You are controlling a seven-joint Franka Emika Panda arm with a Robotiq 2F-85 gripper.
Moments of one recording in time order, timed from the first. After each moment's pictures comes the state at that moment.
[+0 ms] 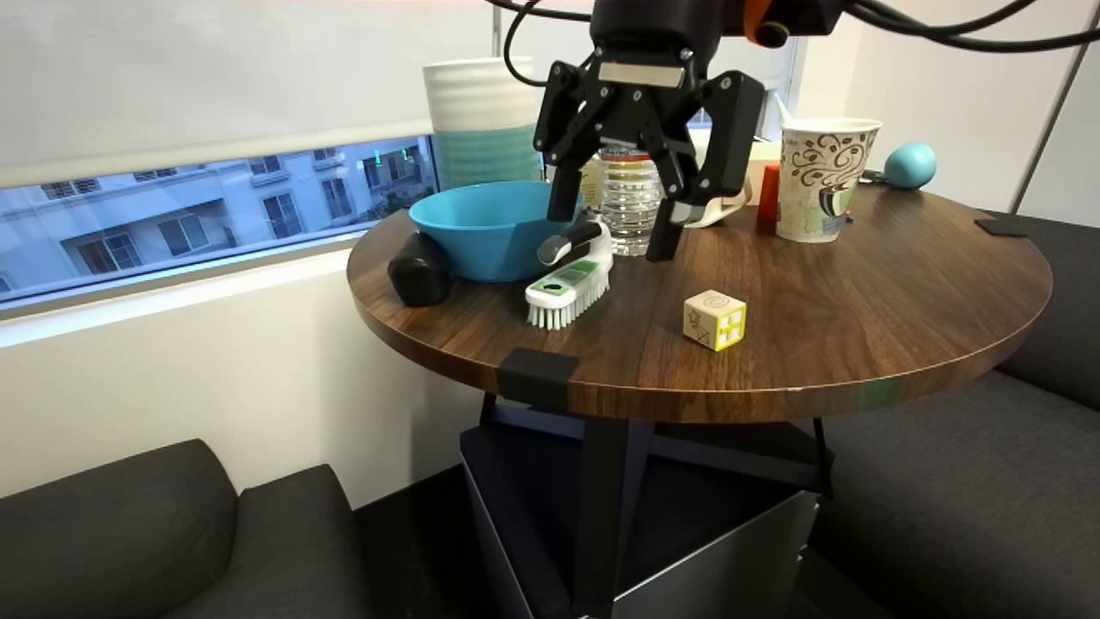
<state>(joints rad) 0.39 -0.22 0.14 -2.32 0.26 2.28 -1.30</state>
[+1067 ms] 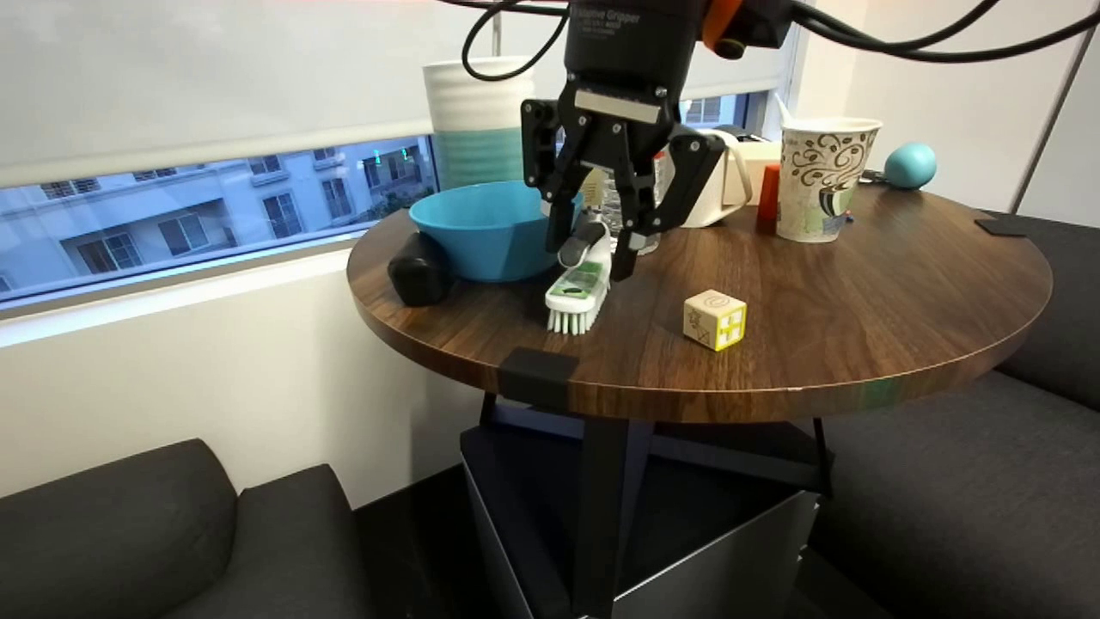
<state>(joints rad) 0.37 -0.16 0.18 -2.30 0.09 2.34 -1.34</state>
